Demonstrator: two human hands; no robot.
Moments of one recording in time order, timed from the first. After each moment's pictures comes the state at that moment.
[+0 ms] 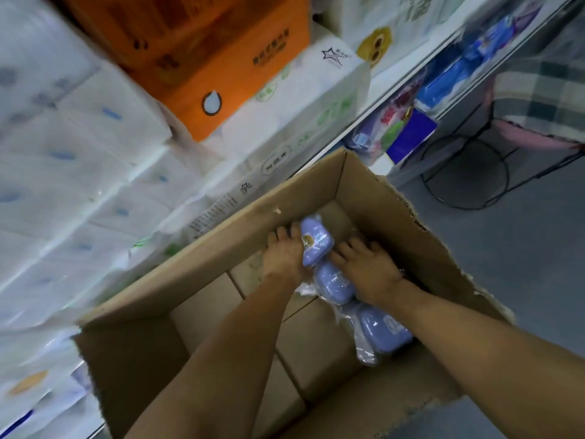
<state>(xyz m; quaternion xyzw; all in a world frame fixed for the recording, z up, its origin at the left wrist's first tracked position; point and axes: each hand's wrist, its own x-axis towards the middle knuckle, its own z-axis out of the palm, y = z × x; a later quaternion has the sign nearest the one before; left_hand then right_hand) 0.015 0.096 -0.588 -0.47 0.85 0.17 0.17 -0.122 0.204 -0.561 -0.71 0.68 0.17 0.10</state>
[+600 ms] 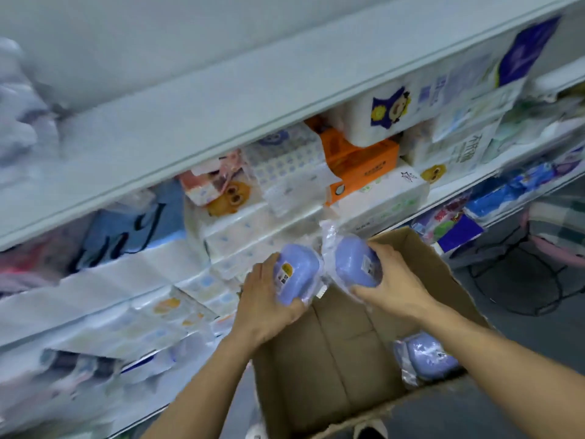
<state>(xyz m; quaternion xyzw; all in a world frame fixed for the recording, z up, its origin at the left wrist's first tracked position) 0.225 0.175 -0.317 -0.59 0.73 0.30 -0.16 -0.033 0.212 -0.332 -0.59 0.70 -0.26 0.30</state>
